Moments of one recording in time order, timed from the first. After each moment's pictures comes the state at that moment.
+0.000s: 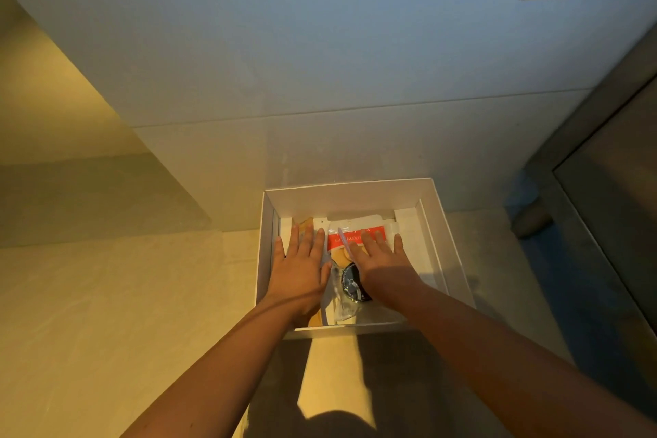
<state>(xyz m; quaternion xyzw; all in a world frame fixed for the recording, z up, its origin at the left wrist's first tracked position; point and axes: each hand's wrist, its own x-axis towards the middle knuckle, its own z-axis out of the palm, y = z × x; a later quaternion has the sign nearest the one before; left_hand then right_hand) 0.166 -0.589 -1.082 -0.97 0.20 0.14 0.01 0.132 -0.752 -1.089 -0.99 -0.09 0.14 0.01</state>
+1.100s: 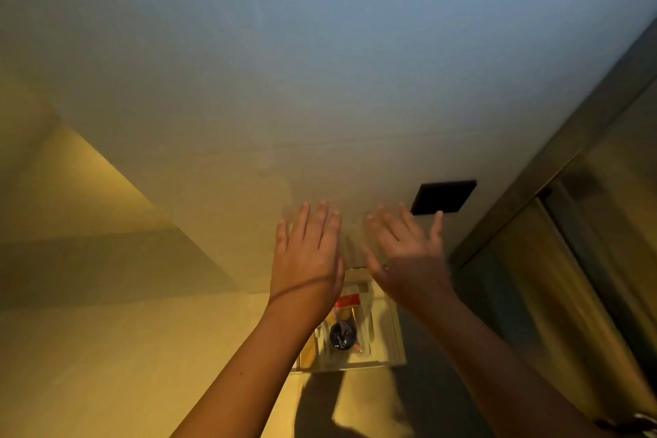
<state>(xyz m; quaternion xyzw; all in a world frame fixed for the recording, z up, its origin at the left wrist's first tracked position) 0.157 -0.646 -0.678 -0.96 0.23 -0.09 -0.10 0.130 -0.794 -0.695 -0.99 0.00 -0.15 0.08</state>
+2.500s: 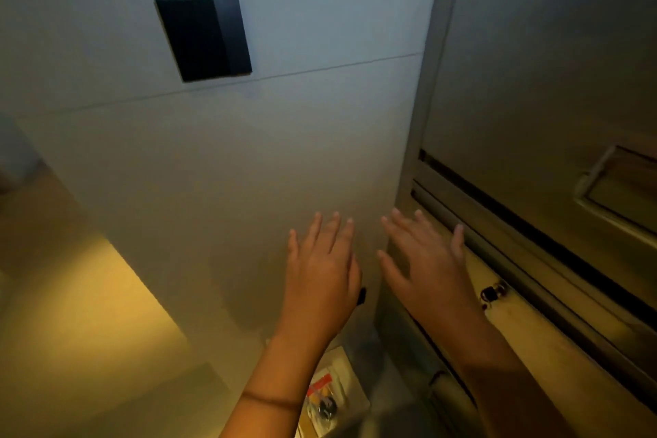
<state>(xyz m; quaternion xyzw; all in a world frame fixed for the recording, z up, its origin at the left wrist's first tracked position) 0.060 -0.628 -0.167 -0.86 0.41 -0.16 -0.27 -0.019 -0.748 -0.163 -0.94 0.20 -0.24 0.12</state>
